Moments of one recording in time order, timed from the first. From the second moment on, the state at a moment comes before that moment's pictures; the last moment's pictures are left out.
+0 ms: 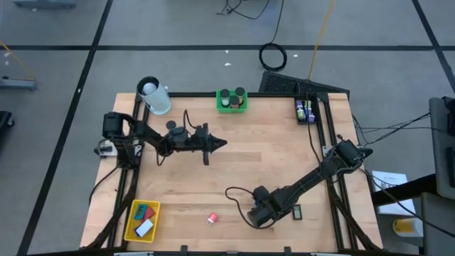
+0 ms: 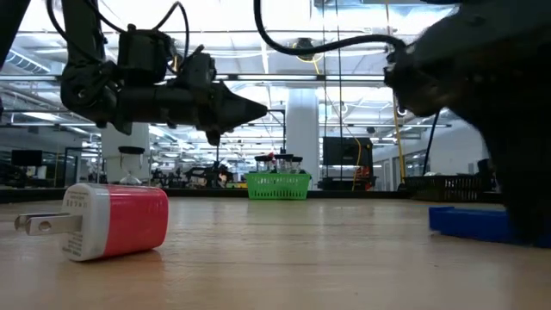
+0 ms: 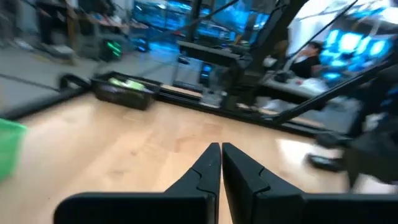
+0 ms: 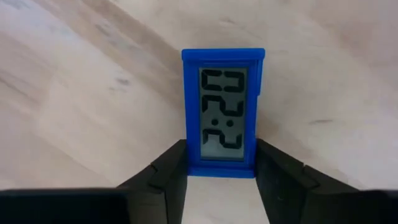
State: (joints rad) left arm 0.15 1.80 0.45 1.38 0.11 -0.20; right arm 0.57 1.96 1.33 -0.81 0.00 1.52
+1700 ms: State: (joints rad) left arm 0.04 1.80 0.71 0.75 0.07 -0.92; right arm 0.14 1.75 1.12 -0.33 0.42 0.03
